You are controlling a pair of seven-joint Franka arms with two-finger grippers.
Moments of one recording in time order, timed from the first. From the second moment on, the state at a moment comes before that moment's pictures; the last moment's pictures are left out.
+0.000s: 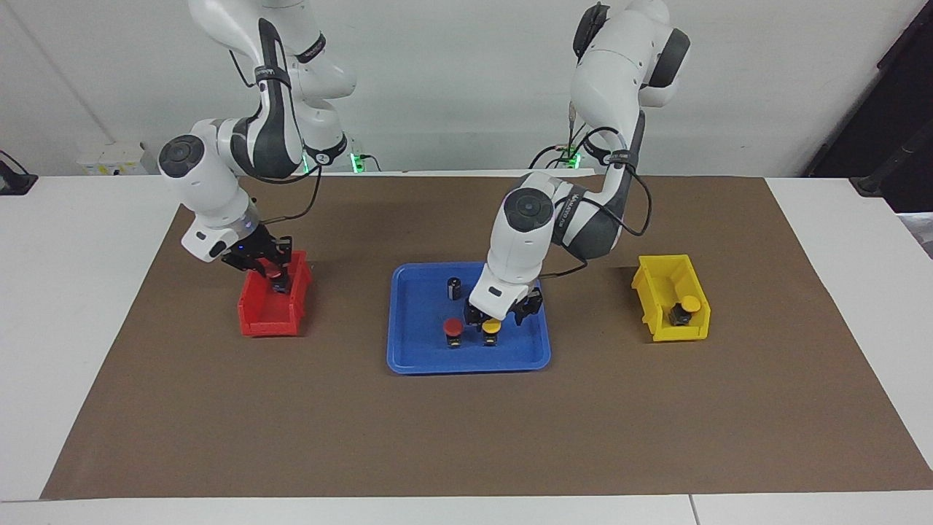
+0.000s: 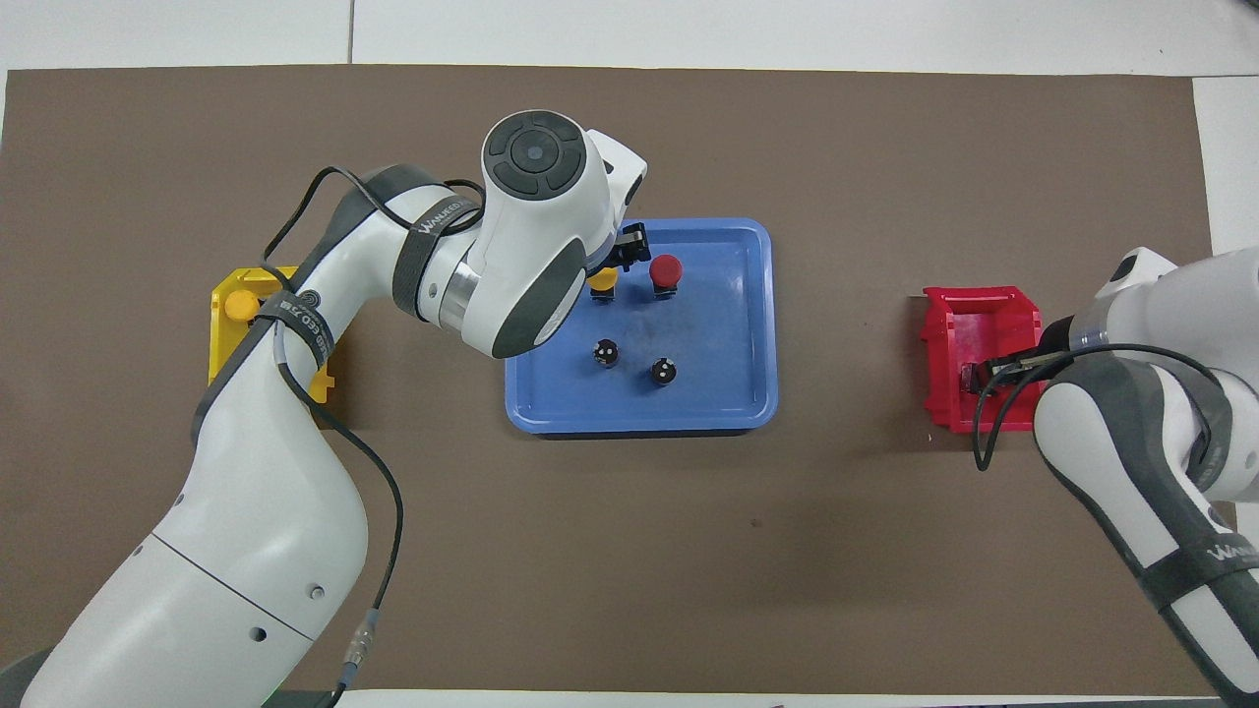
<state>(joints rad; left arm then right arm) -0.52 0.60 -0.13 -1.36 0.06 1.98 -0.75 -0.02 0.00 -0.04 -2.17 0.06 2.09 -0.25</state>
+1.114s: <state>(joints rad) 0.07 0.08 -0.10 -1.75 -0.05 1.85 -0.05 0.34 0.39 0.02 -1.45 0.06 1.80 0.24</state>
